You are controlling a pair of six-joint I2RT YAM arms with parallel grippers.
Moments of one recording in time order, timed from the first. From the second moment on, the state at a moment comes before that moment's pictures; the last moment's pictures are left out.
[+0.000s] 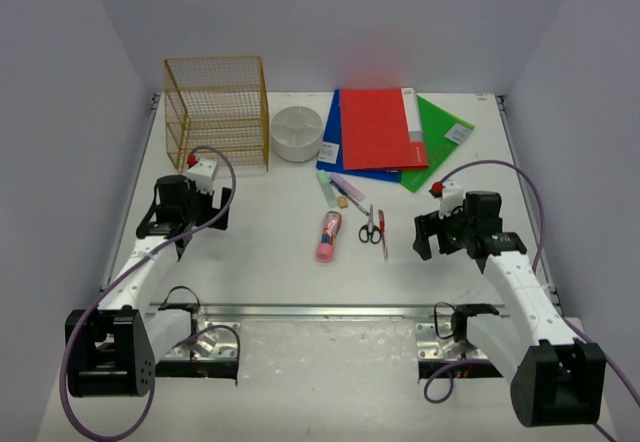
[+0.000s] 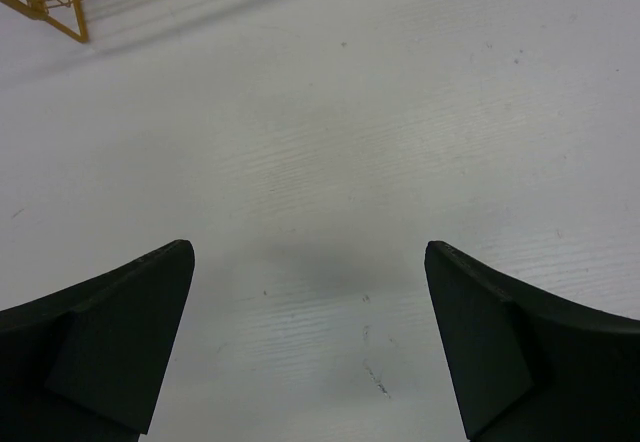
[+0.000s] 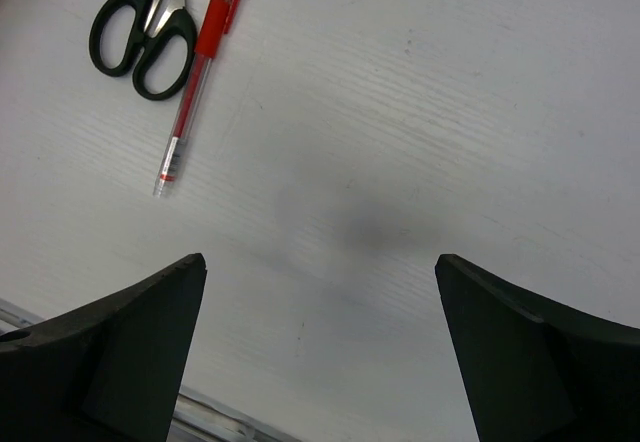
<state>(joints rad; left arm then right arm) 0.07 1.03 0.52 -0.16 0.12 0.21 0.02 0.91 0.48 -0.47 -0.31 -0.24</state>
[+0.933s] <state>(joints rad) 0.07 1.07 0.57 -0.27 0.28 0.30 0.69 1.50 1.19 -0.88 -0.39 -1.61</state>
